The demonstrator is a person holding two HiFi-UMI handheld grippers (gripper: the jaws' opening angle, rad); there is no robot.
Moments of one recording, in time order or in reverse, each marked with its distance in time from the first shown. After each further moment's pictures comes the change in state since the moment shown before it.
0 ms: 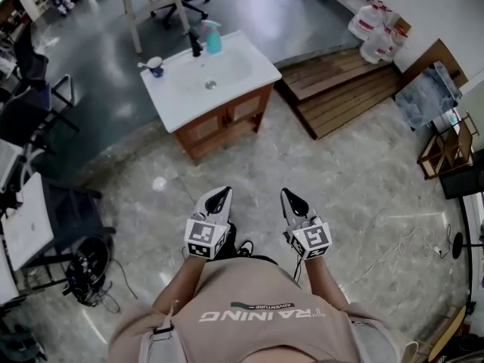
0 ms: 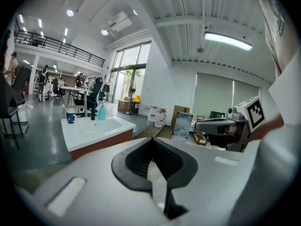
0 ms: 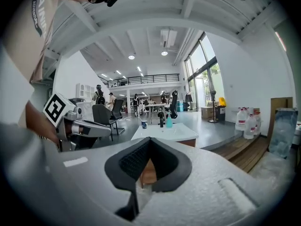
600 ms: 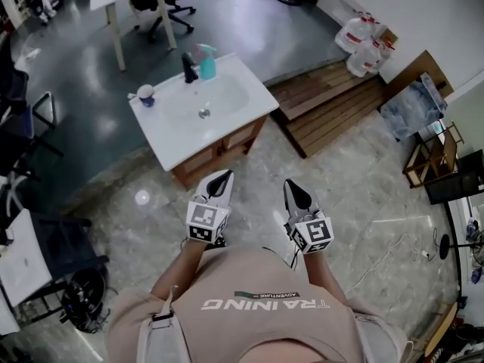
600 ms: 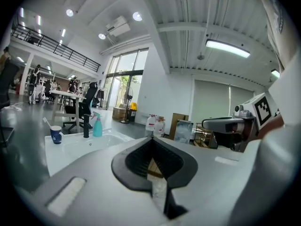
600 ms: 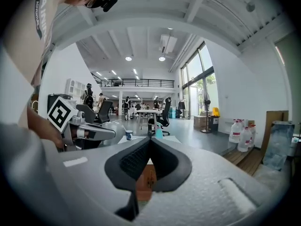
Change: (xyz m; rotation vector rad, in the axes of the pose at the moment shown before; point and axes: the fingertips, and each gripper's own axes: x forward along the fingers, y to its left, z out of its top) left arm 0.118 0.115 0.085 0.013 -0.085 -0.078; right arm 0.127 -0.057 0.081 -0.054 -0.058 -0.106
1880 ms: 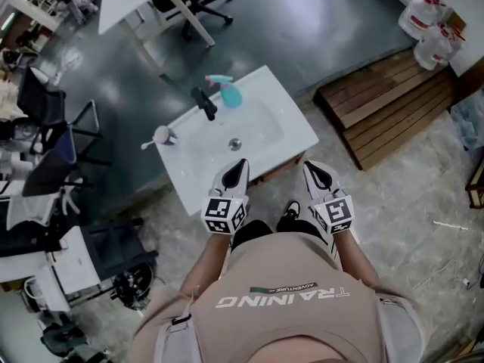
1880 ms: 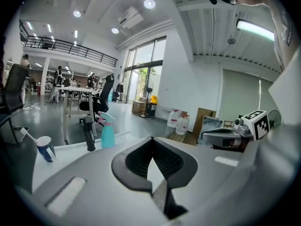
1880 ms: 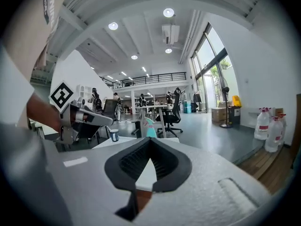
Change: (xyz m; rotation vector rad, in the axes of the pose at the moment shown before) left arm 0.204 0.145 0.055 -0.063 0.082 0.258; right arm 0.248 -0.162 -0.015 0.021 0.038 0.233
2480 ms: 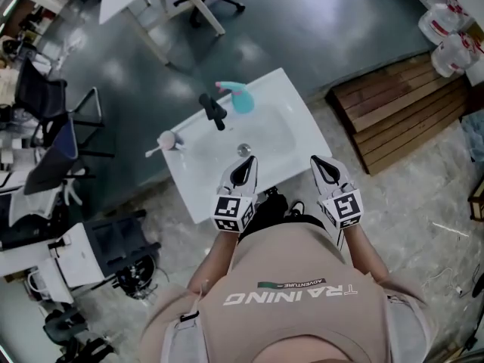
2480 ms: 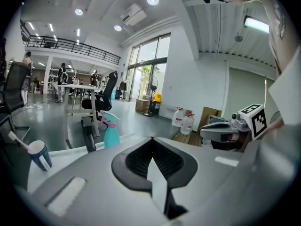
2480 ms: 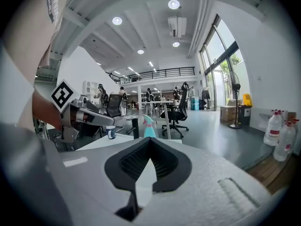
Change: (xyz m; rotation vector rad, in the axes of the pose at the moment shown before) left arm 0.053 0.046 0.007 -0.019 0.038 0.040; right arm 0.079 -0.032 0.008 -0.023 0.066 0.091
